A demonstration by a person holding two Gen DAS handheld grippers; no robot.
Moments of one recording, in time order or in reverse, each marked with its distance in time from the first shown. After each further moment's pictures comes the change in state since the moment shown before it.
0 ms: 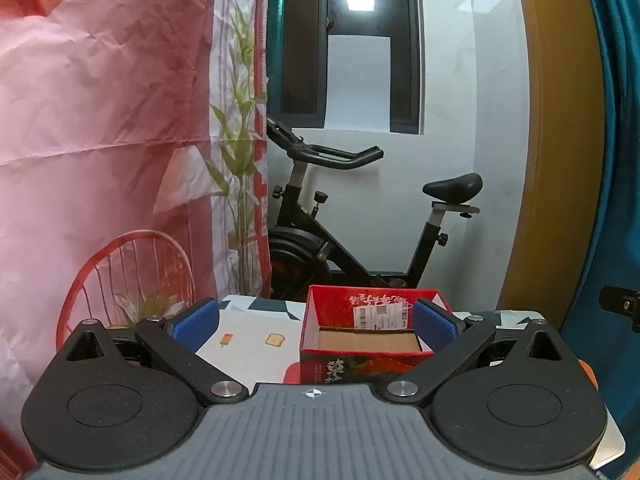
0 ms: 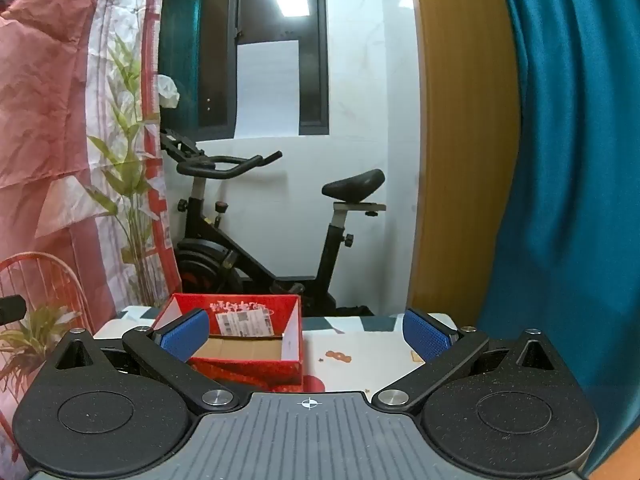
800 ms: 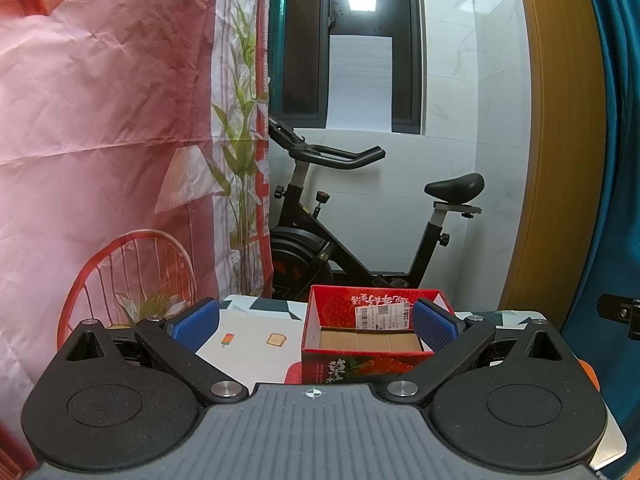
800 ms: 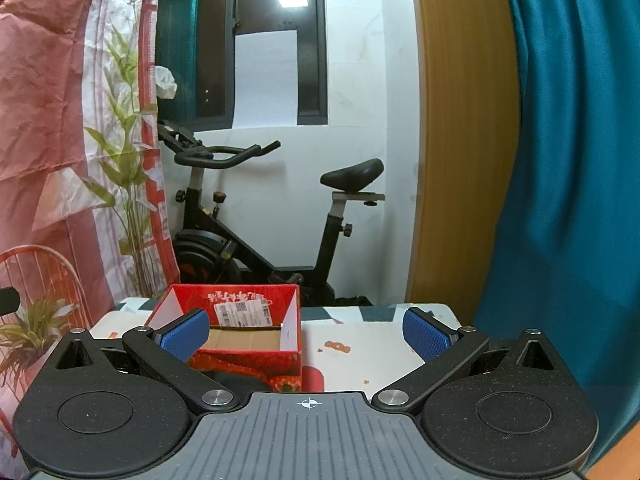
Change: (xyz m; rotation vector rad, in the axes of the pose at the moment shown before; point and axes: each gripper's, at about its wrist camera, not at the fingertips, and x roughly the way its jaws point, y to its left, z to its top) left arm 0.001 0.002 -0.001 0.001 -0.002 0.001; right arm 0.009 0.000 0.002 0.000 0.027 0.001
